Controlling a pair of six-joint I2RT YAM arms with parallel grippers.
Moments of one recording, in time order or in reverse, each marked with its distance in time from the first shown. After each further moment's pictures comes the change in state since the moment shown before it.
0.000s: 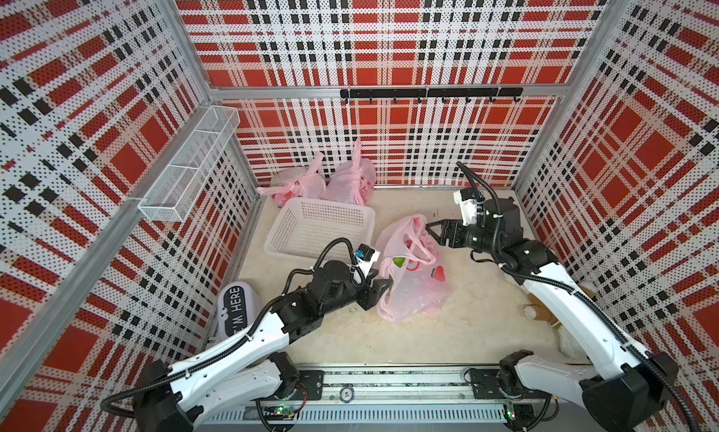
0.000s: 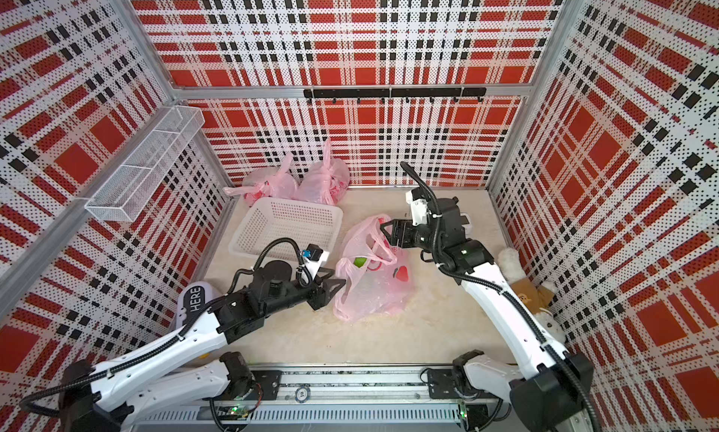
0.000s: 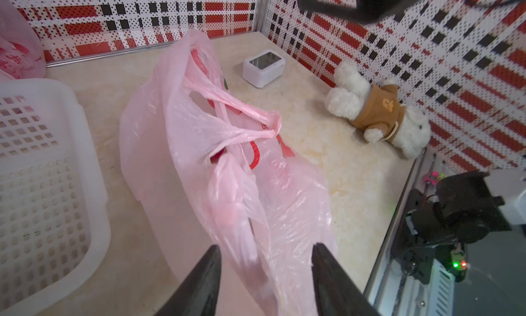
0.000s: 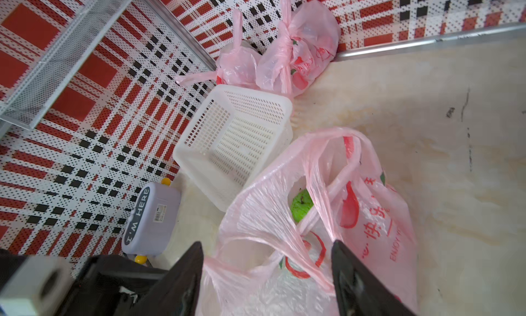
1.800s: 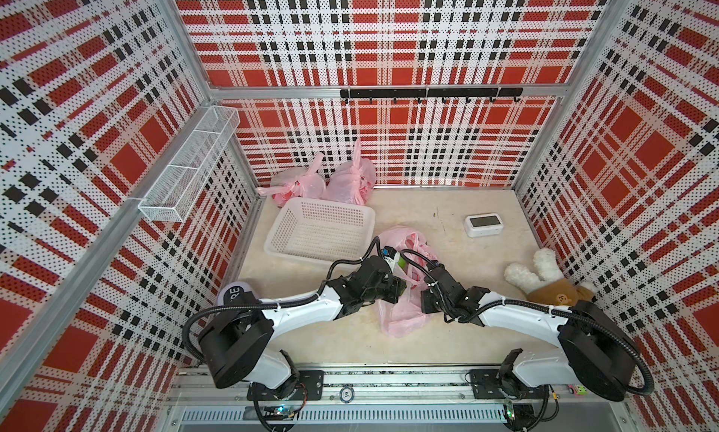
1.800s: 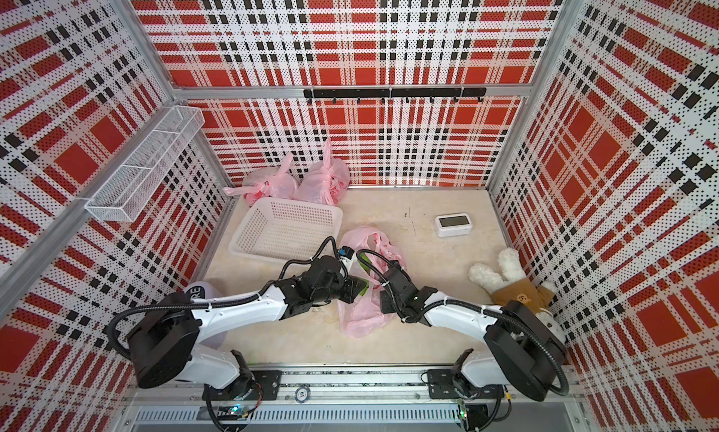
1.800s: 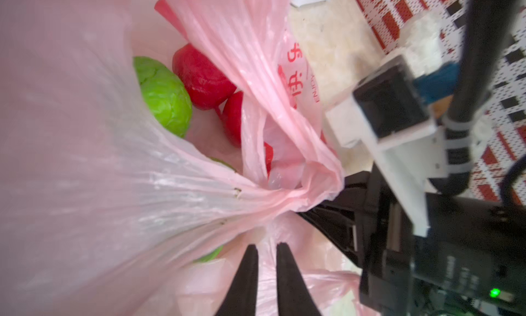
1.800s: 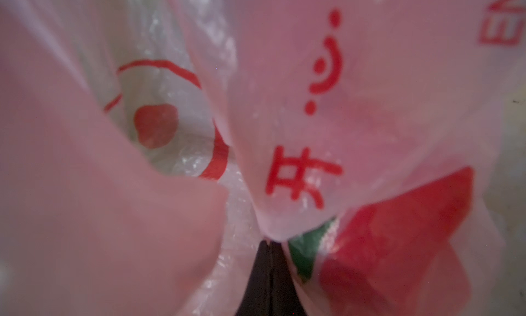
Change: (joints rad) left arm -0.047 0.533 0.046 0.212 -0.017 -0.286; right arm 0.405 0.192 -0.539 0.248 0.494 0.159
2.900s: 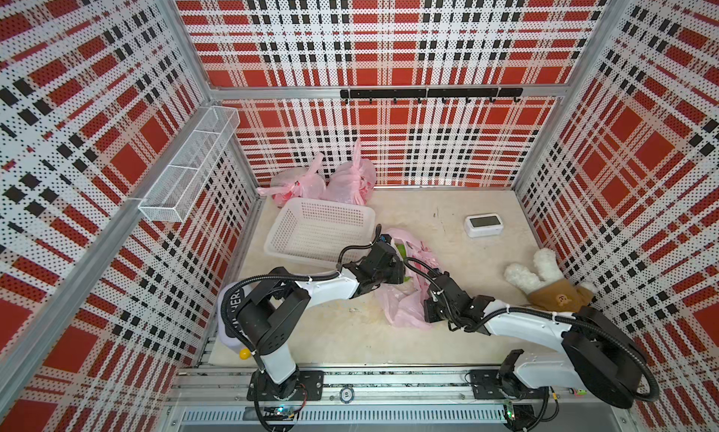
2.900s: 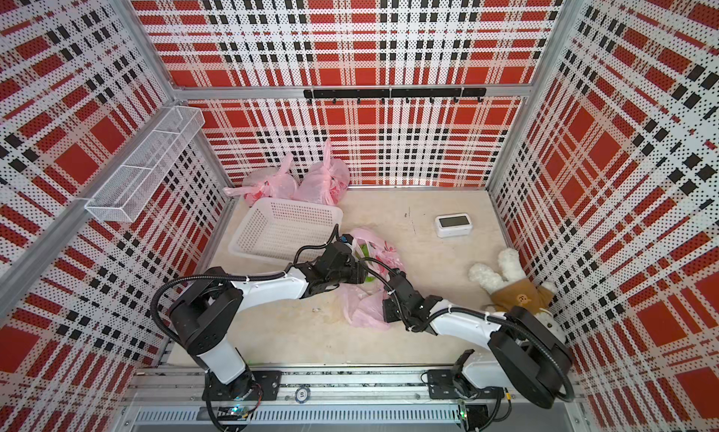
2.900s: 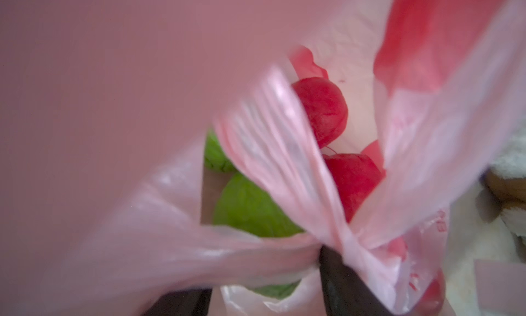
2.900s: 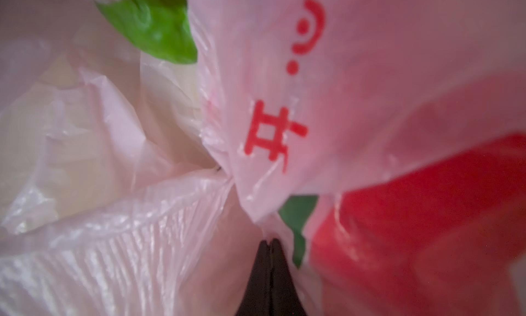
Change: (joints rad) left arm 0.110 0.248 0.179 -0.017 -0.107 -0.062; right arm 0.000 -0.061 -0.108 0.056 -0.069 -0.033
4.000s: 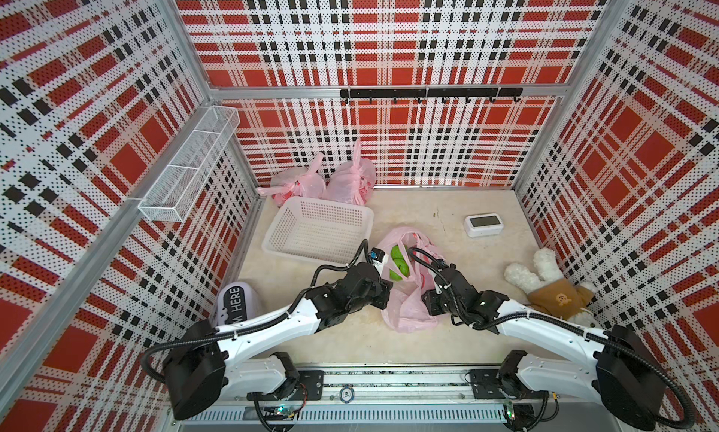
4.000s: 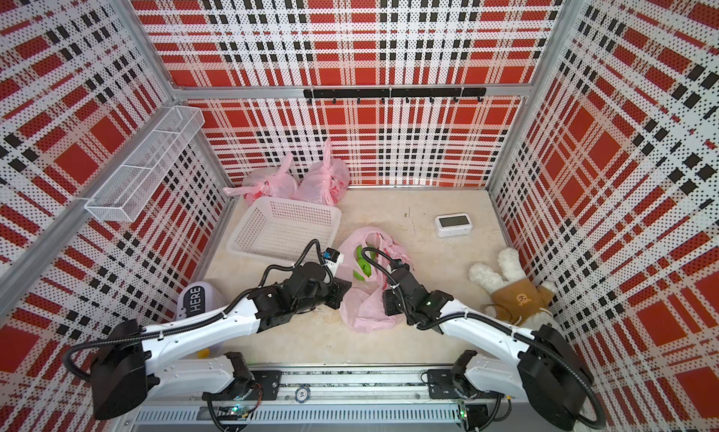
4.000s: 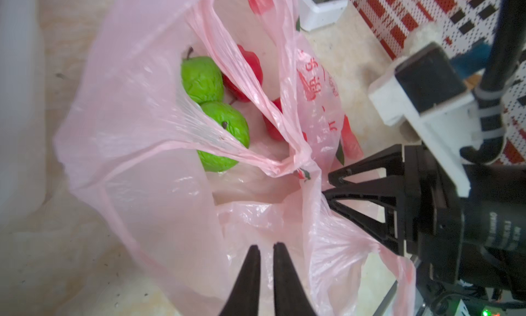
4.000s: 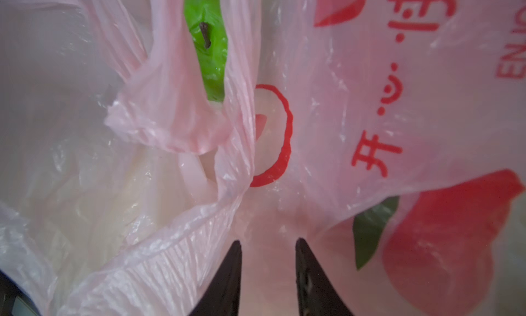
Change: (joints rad) left arm -0.174 -0.482 -0.215 -0.171 -0.043 0.105; right arm 0.000 -0.126 0.097 -0.142 0.010 -0.007
